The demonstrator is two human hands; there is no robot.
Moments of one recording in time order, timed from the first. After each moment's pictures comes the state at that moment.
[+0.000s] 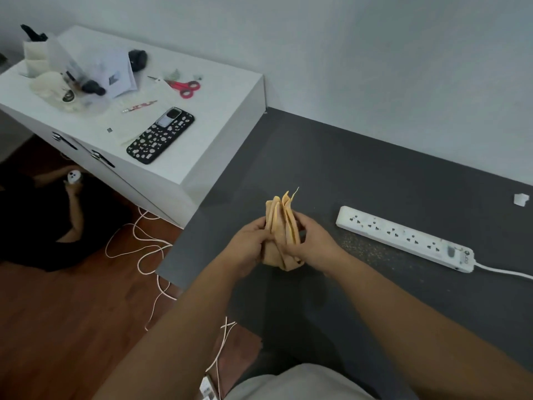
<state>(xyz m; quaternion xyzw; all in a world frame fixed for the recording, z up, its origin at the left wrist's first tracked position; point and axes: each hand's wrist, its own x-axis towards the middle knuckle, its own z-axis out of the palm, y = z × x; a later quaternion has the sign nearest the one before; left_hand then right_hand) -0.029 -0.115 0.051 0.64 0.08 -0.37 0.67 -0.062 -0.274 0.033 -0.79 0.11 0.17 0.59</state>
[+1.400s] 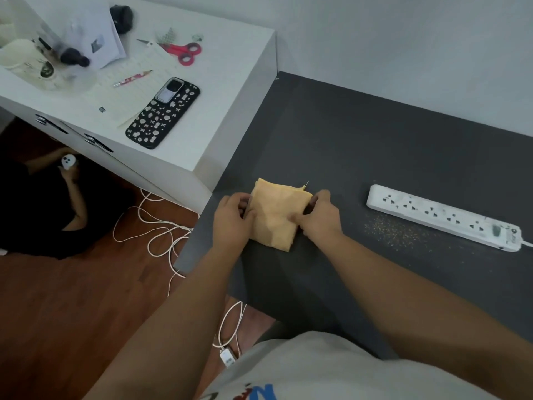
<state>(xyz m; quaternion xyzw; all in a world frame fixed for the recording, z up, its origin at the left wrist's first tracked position) 0.024 -0.036 -0.021 0.93 0.00 -0.07 0.35 -0.014 -0.223 -0.011 -0.81 0.33 0.13 0.47</state>
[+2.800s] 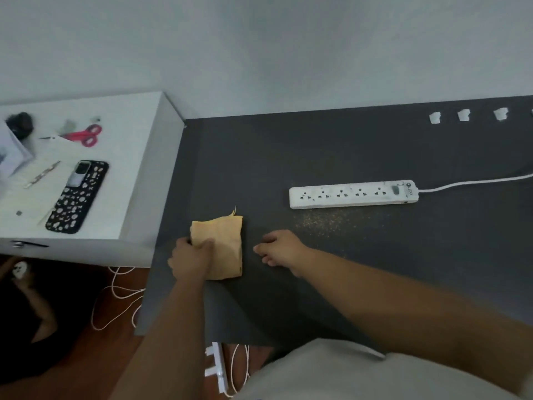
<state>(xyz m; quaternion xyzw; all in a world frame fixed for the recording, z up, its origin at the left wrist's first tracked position) 0.028 -0.089 -0.019 0.95 0.14 -0.18 0.23 -0.077 -0.272 0.000 -0.62 0.36 0.23 0.66</state>
